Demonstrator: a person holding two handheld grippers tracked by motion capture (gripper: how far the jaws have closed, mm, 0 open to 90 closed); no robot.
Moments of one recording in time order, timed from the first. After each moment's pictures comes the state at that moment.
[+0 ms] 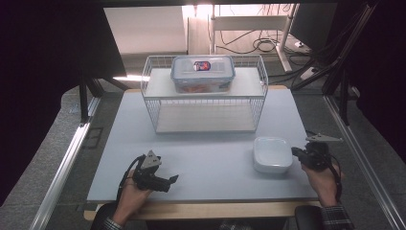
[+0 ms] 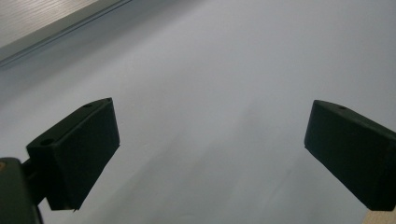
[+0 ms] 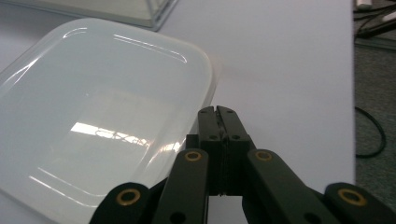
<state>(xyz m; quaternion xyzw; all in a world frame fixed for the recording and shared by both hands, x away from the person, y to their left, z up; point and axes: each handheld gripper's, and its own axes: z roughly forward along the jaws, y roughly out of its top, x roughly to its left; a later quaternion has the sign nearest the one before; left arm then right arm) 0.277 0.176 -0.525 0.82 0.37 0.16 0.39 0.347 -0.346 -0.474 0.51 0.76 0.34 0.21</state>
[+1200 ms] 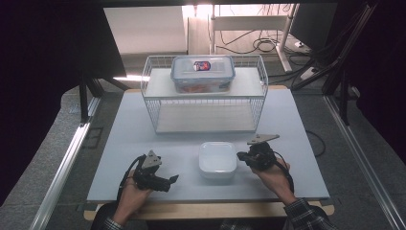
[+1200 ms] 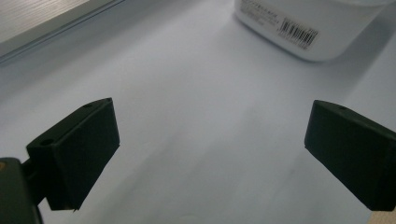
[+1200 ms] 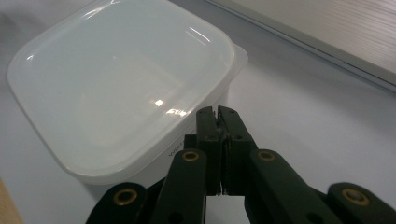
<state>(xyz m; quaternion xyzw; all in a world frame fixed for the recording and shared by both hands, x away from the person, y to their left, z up) 0.278 0.176 -0.526 0.83 0.37 0.16 0.39 0.348 -0.196 -0.484 0.35 0.85 0.37 0.11</state>
